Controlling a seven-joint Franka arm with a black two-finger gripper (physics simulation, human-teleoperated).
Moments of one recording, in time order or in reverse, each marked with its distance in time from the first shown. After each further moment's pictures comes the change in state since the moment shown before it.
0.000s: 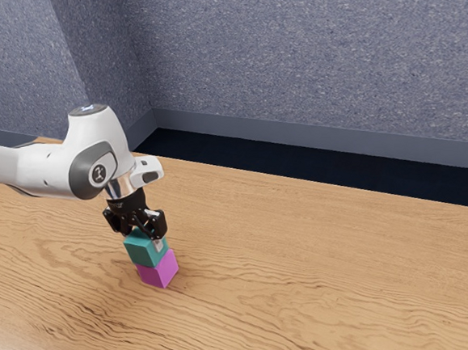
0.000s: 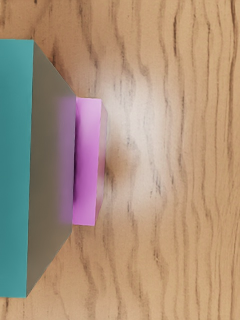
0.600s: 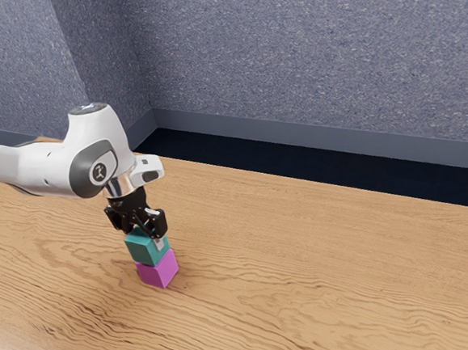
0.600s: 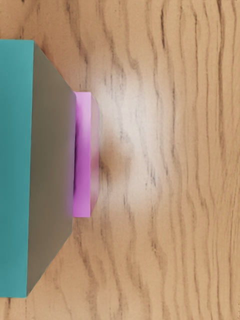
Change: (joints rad) arm 0.000 0.003 -0.002 0.009 -0.006 0.000 0.048
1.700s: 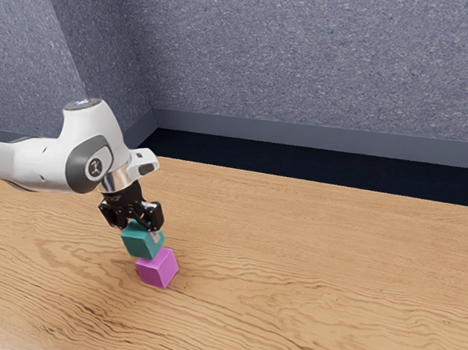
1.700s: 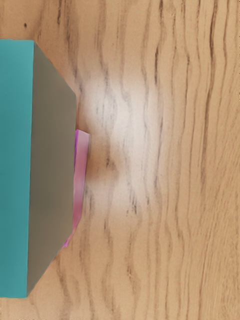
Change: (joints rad) arm 0.002 0.002 0.017 0.018 0.009 0.000 -0.067
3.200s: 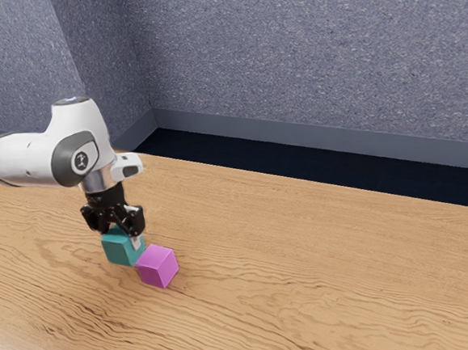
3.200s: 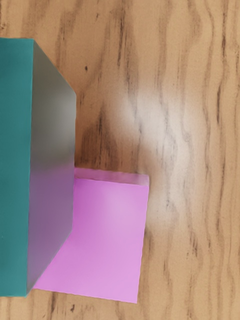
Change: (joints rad) arm -0.010 -0.021 0.077 0.006 0.013 -0.137 0.021
